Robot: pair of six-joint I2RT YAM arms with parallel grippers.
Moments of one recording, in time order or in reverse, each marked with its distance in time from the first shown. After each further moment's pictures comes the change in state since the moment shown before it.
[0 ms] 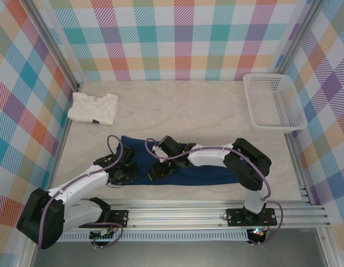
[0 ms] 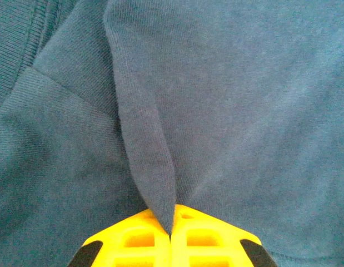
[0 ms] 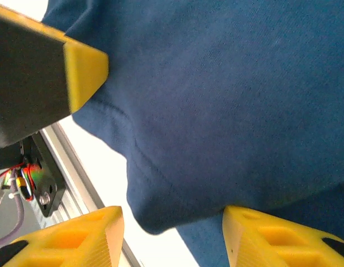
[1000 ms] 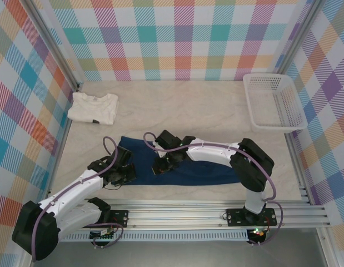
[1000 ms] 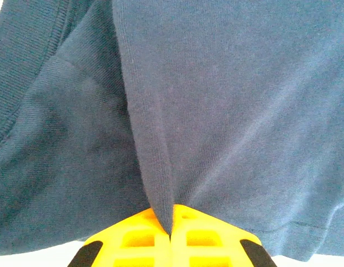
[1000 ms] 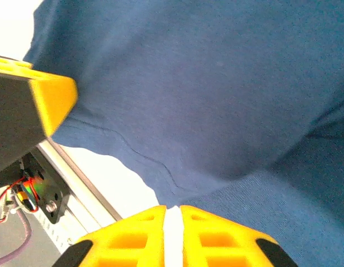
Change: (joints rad) left arm 0.002 -0.116 0.000 -0.082 0.001 0.000; right arm 0.008 -0.037 0.140 -0.288 0.106 0.048
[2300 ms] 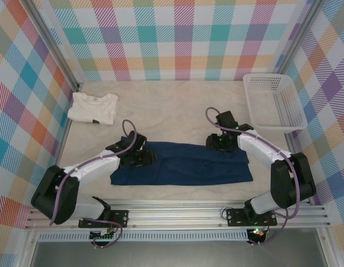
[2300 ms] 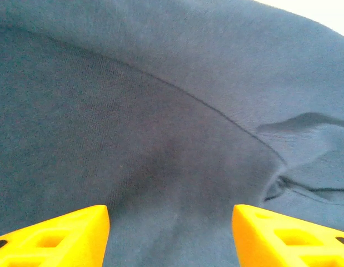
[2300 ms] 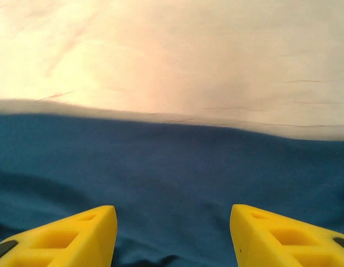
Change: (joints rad) left arm -0.043 0.404 0.196 0.292 0.062 0.129; right arm -0.637 -0.368 -0.287 -0.155 0.334 -0.138
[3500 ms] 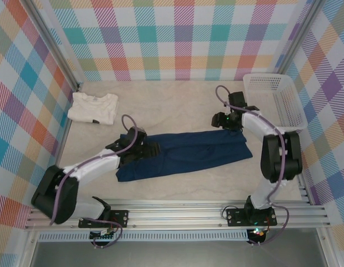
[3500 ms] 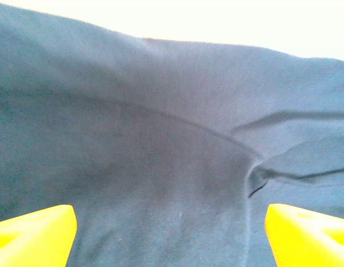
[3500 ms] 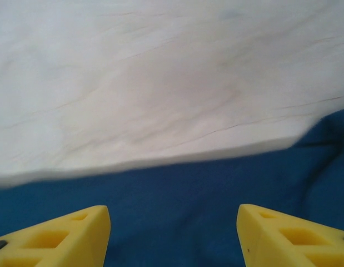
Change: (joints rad) left arm 0.022 -0.078 0.016 0.108 -0.125 0.023; right arm -0.138 0.225 0.257 0.111 -0.109 -0.116
